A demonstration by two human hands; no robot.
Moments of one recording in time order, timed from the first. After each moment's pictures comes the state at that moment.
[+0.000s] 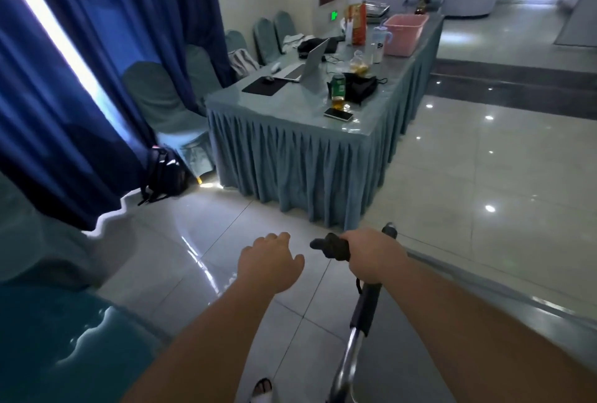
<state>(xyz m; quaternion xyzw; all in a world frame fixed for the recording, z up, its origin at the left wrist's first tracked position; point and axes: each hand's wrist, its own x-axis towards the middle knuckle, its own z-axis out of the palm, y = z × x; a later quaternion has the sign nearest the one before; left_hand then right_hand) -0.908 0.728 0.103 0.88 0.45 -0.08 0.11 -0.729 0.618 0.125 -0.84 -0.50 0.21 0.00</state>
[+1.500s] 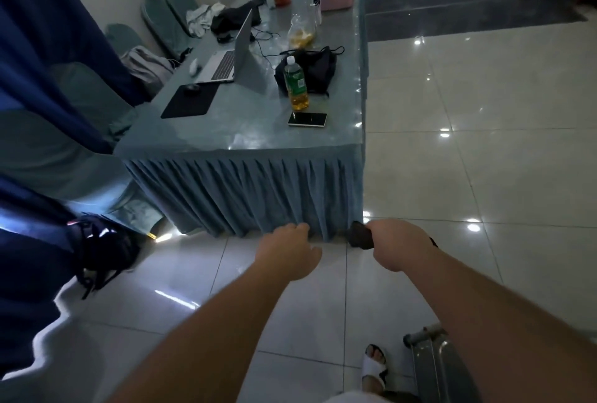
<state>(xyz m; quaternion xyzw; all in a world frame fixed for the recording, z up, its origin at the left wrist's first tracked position) -0.645 1.116 0.060 0.94 0.25 -0.20 0.09 -0.514 0.932 0.075 -0.90 -0.34 0.27 -0.02</state>
